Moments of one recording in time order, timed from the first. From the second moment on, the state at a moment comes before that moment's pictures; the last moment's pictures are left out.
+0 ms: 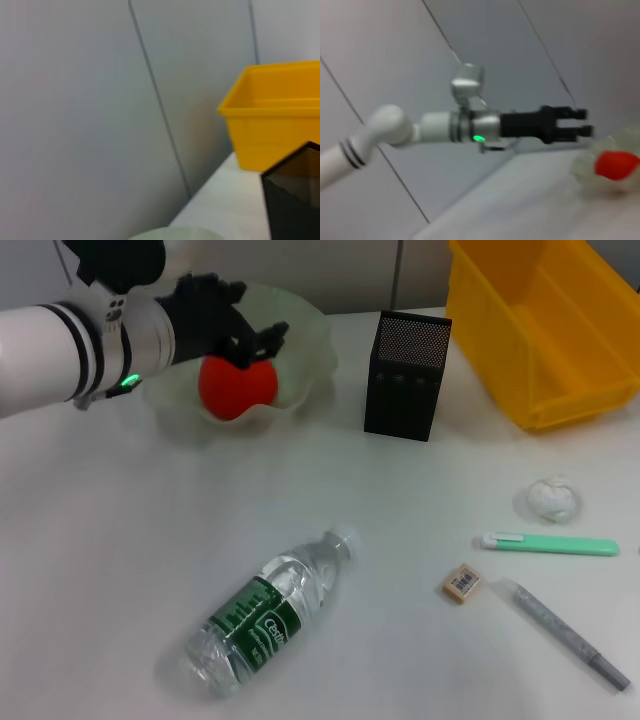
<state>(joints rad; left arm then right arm) -0.58 -2.07 1.62 1.14 2.19 0.58 -2.10 0.18 1.99 -0.33 -0.85 -1.98 -2.16 1.59</state>
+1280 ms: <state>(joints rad) -0.37 -2.07 1.63 1.33 2.12 0.66 -2.10 0.53 1.89 -0.57 -1.42 -2.42 -2.18 2.56</state>
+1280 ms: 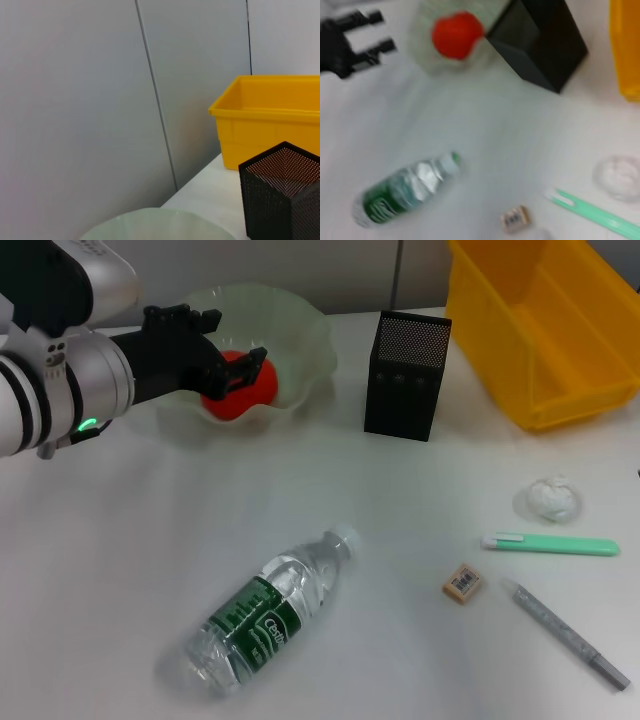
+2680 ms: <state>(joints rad) -0.40 -2.07 1.62 1.24 2.05 0.65 -2.08 0.76 1.87 -0.79 -0.91 -2.71 -1.69 2.40</state>
